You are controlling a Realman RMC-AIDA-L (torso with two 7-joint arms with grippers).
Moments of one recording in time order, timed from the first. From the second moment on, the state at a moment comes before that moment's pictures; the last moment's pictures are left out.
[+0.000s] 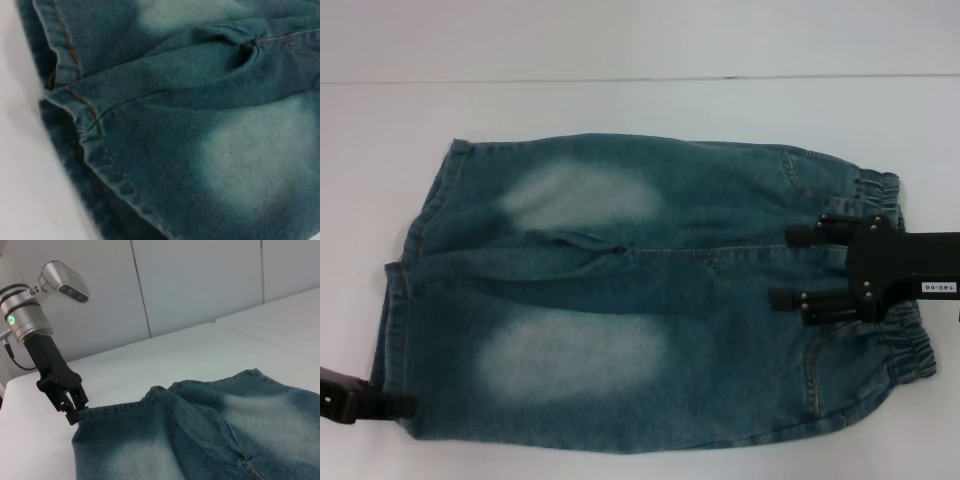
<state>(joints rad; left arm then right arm) -0.38 -2.14 0.60 1.22 2.61 1.82 -2.09 0.45 2.09 -0.75 -0.86 -2.04 -1.66 1.42</state>
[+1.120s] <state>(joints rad) -0.38 -2.15 0.59 1.22 2.49 1.83 -2.05 0.47 2.02 -0.63 -0.92 -2.02 -1.75 1.94</state>
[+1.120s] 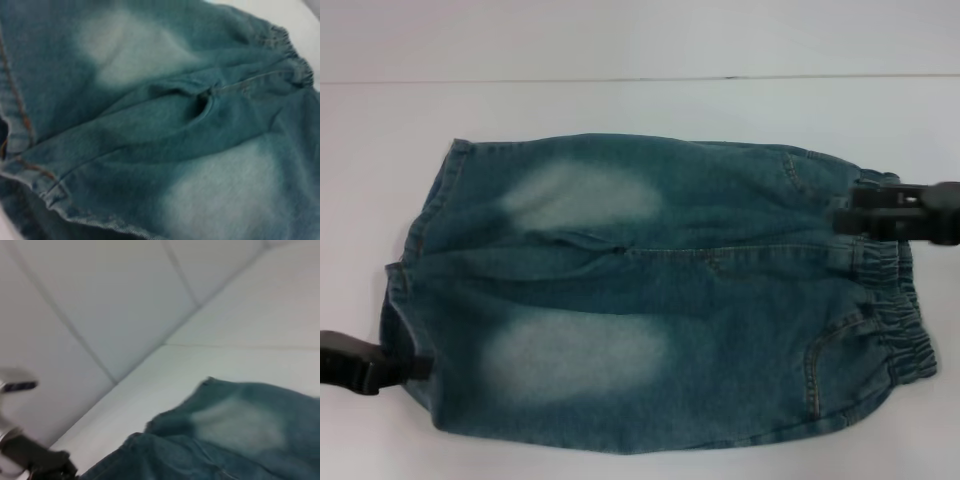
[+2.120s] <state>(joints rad) -0.40 -2.15 0.60 1.22 2.46 1.84 -2.06 0.56 1.95 -0.49 -0.96 -2.59 -1.78 2.32</state>
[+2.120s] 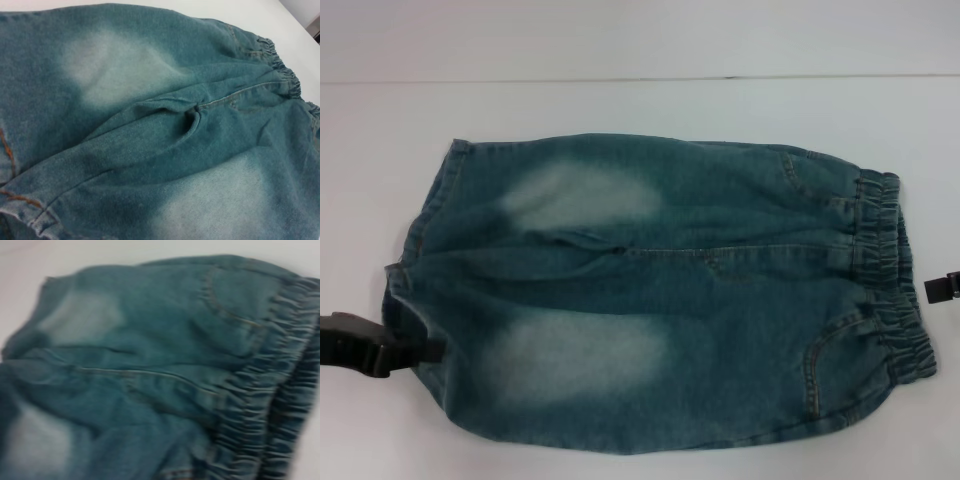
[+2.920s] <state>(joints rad) -0.43 -2.15 0.60 1.21 2.47 1.83 -2.06 0.57 1.94 -0.48 -0.86 -2.59 -1.76 2.32</state>
